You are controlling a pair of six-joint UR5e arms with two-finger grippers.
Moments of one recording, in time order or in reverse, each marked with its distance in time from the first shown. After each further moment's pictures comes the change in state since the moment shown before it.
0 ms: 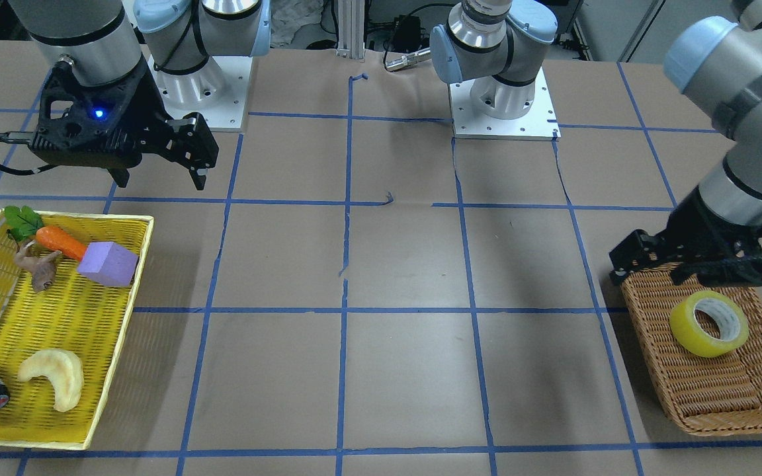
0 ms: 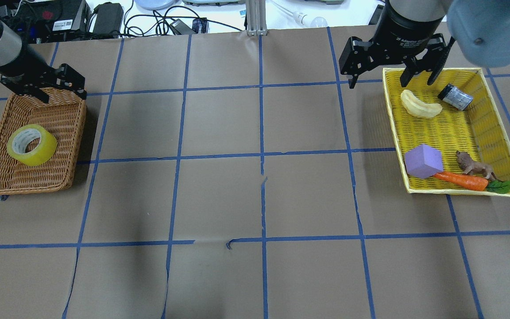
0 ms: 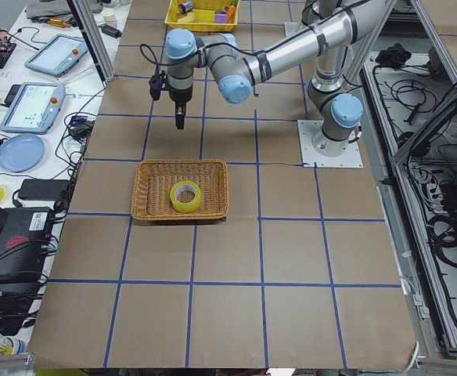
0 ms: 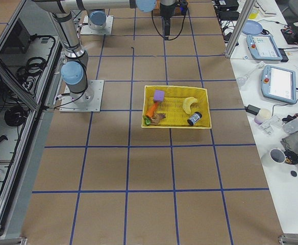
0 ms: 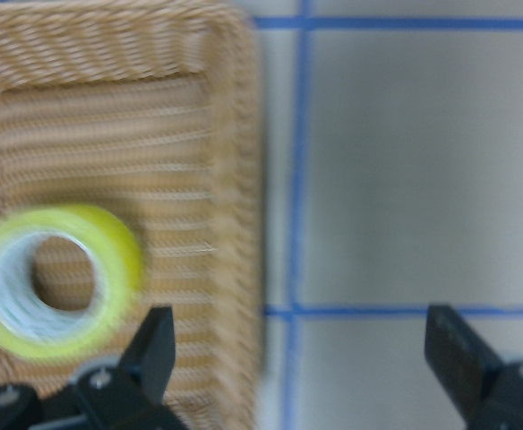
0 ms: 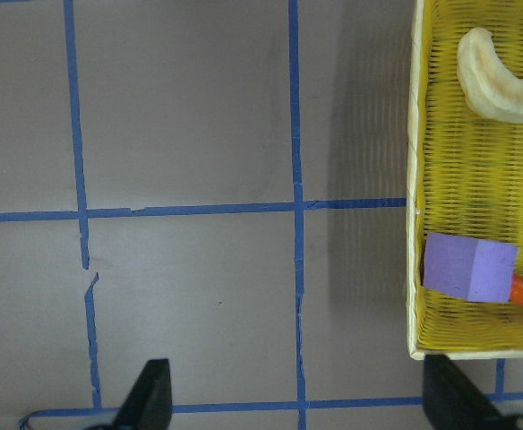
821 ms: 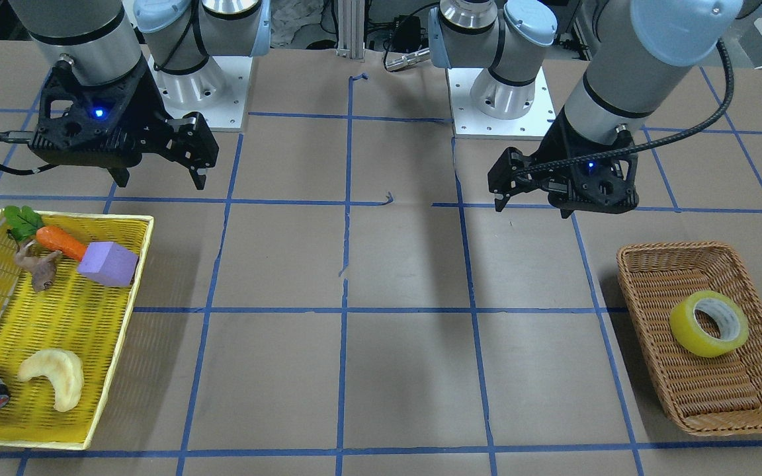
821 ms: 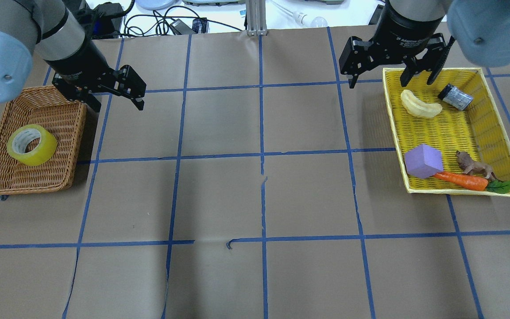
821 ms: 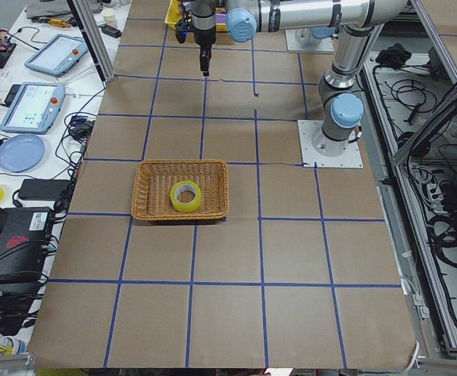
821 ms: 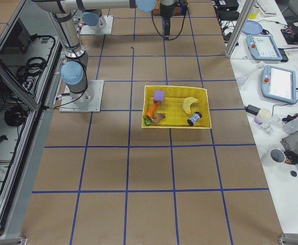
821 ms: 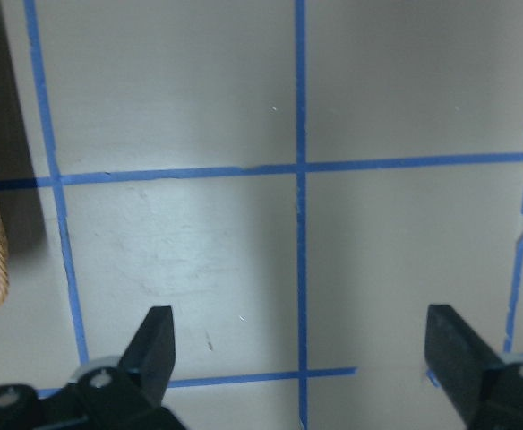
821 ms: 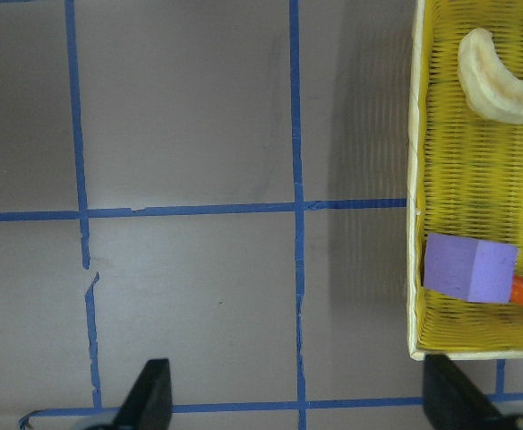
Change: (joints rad) left arm -0.256 0.103 0.034 -0.225 0.007 -0.158; right arm 0.000 0.000 0.000 0.000 0.001 -0.002
